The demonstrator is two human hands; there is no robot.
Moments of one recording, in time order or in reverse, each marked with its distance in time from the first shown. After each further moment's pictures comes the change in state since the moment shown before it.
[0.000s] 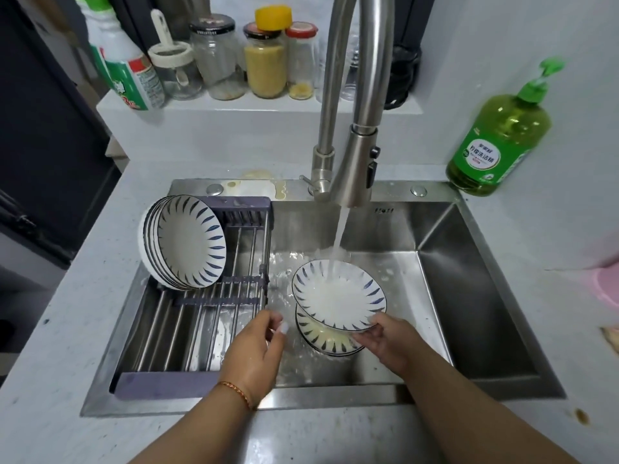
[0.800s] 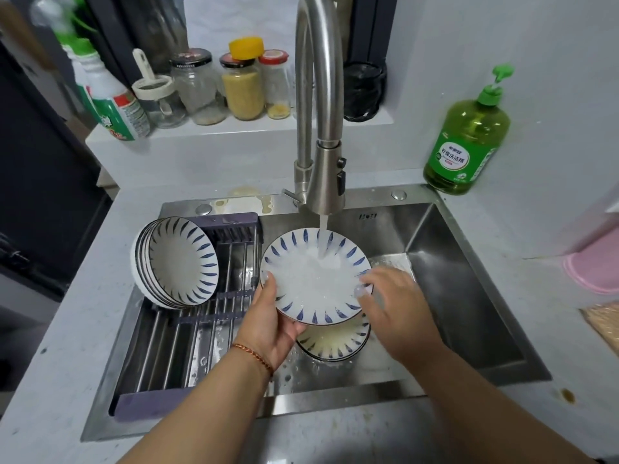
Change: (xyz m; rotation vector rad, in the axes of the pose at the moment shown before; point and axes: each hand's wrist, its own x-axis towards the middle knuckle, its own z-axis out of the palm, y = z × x) left_hand 0.050 0.076 0.006 -1.449 -0.140 -0.584; right_hand -0.065 -0.037 0.006 -1.250 0.198 -1.179
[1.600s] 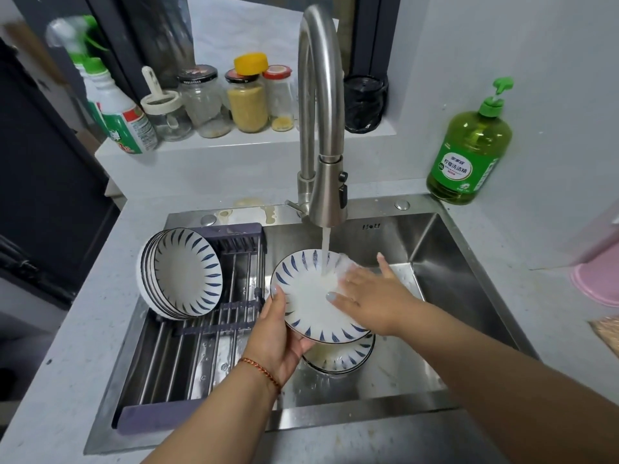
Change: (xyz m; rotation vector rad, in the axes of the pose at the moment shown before) left_hand 0.001 -0.005 0.000 0.078 -0.058 0.001; right_hand 0.061 -0.016 -0.001 -0.498 -0.725 -0.134
